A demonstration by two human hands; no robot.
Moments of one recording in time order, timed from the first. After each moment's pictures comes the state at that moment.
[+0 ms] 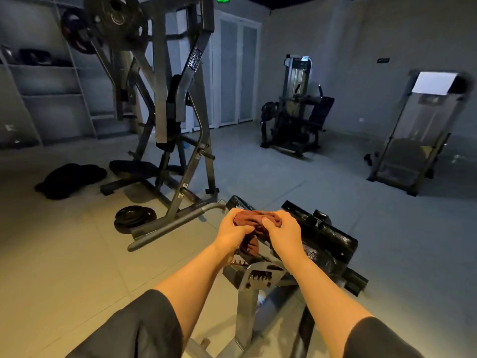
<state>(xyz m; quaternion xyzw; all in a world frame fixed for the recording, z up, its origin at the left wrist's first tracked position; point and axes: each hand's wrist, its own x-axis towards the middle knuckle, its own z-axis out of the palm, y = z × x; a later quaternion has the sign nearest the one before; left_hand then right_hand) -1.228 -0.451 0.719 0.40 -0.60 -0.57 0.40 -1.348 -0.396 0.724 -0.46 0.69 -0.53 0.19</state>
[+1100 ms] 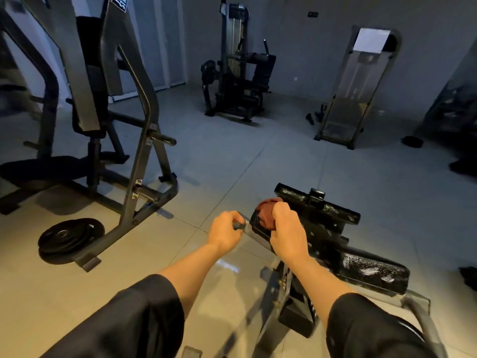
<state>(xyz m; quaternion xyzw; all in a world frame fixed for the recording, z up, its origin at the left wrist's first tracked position) -1.181 -0.771 0.633 0.36 -0.83 -0.38 0.17 -1.290 -0.648 0.649 -0.45 0.85 -0.26 -0.04</state>
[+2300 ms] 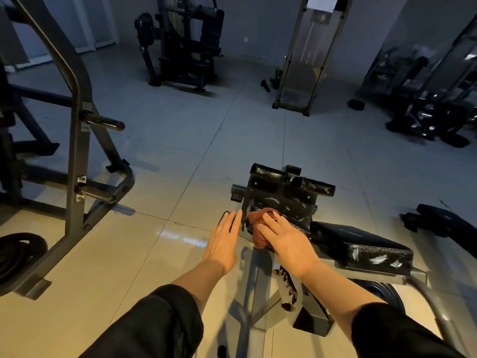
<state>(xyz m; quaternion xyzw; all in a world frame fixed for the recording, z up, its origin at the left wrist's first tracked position) -1.214 -0.828 0.552 0.21 -0.94 -0.26 0.06 -1.311 -0.680 0.603 -0.55 0.83 0.02 -0.05</state>
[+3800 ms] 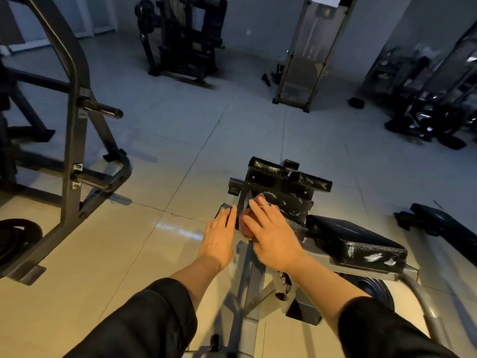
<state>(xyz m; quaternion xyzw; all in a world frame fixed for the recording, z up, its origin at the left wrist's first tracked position) -1.202 -0.819 0.553 0.23 -0.94 -0.24 0.06 -1.292 -0.690 0.603 -0.56 0.83 0.02 -0.07</state>
